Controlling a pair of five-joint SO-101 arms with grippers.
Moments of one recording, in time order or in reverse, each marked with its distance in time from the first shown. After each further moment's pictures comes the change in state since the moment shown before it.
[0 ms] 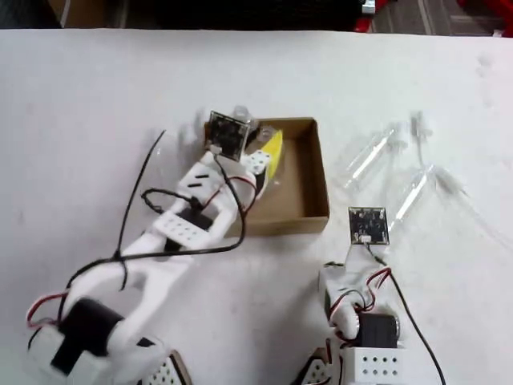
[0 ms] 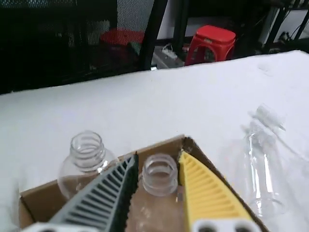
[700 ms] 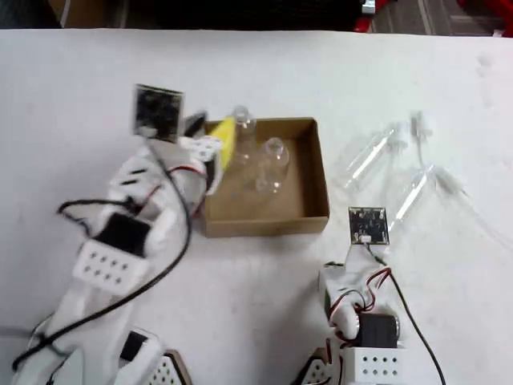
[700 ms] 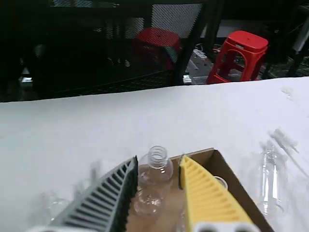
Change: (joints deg) left arm -10.3 -35.1 -7.4 49.3 0.3; right arm 0.0 0.0 0.0 0.0 0.0
